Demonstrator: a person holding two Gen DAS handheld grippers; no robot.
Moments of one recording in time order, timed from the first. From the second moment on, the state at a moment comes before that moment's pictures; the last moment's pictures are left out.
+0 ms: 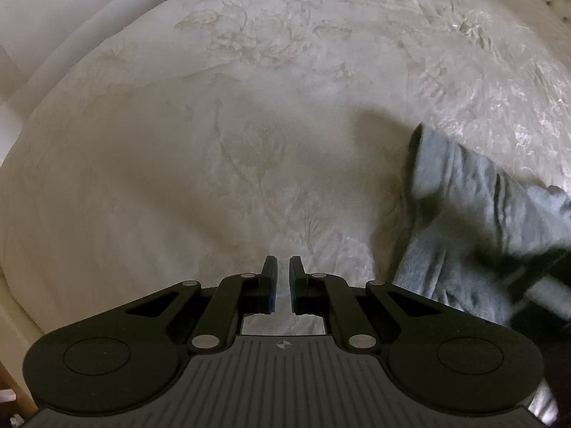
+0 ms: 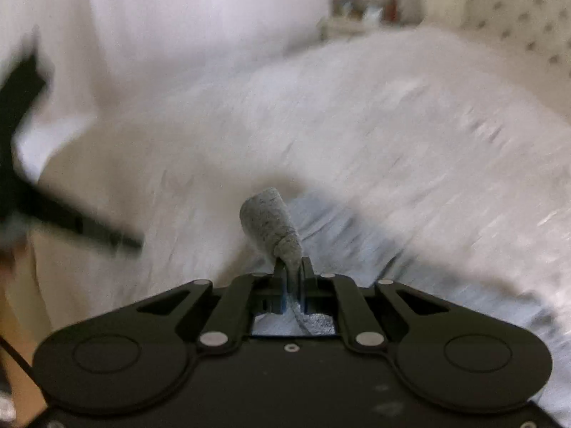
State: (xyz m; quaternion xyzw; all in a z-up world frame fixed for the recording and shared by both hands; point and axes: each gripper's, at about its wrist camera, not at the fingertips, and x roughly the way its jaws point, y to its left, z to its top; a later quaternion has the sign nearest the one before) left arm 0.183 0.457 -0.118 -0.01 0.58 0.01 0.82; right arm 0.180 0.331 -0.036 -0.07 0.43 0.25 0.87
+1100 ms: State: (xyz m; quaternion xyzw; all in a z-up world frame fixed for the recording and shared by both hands) left arm 0.157 0.280 -0.172 0.09 0.59 -0.05 0.80; right arm 0.117 0.102 -0.073 0.05 0.52 0.12 0.84
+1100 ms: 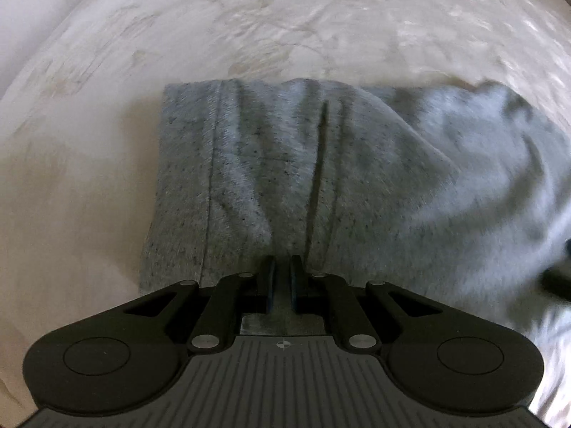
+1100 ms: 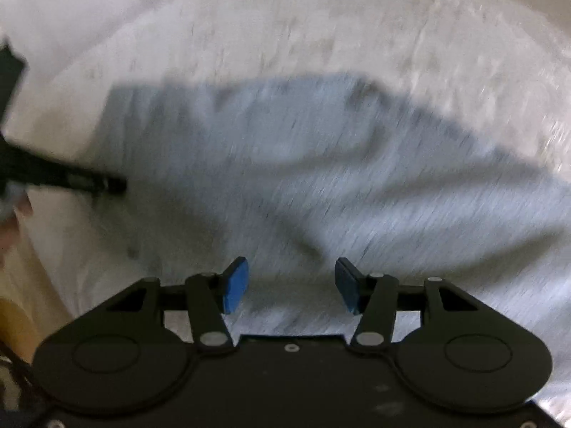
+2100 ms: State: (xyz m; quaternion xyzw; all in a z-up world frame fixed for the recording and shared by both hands) left arm 0.216 0.251 -0.164 0.09 0.55 -0.06 0.83; right arm 0.243 0.077 -0.099 0.05 0.54 0.28 0.79
